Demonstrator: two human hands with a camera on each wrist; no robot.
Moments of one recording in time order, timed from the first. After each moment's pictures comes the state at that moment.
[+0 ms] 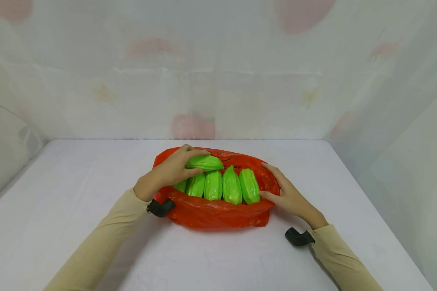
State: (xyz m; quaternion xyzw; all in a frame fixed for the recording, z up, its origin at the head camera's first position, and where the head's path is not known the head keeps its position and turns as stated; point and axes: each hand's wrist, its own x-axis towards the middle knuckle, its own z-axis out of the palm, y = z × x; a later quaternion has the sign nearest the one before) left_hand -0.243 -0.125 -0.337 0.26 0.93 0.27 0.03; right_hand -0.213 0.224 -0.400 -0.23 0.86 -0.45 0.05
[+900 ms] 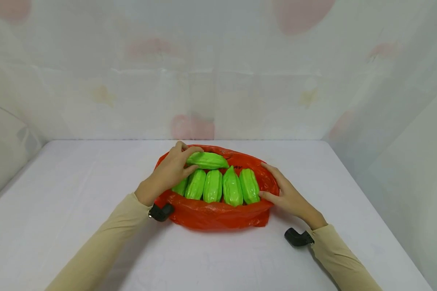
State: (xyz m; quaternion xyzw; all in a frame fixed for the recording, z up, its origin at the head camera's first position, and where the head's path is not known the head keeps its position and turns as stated) left_hand -0.243 -0.126 -0.355 0.24 0.94 0.22 -0.11; right_hand -0.212 0.222 -0.398 -0.23 0.86 -0.46 0.04
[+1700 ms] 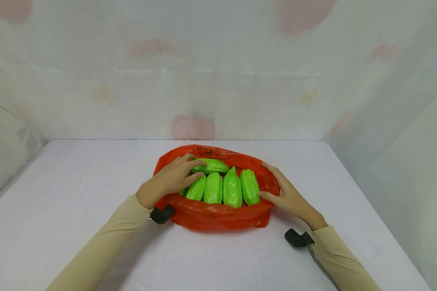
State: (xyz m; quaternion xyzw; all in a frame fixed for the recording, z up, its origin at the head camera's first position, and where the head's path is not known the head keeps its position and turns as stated) left_hand -0.234 -0.121 -0.355 0.24 0.95 0.18 0.03; right_hand -0.211 0.224 -0.399 -0.23 0.86 -0.46 0.03
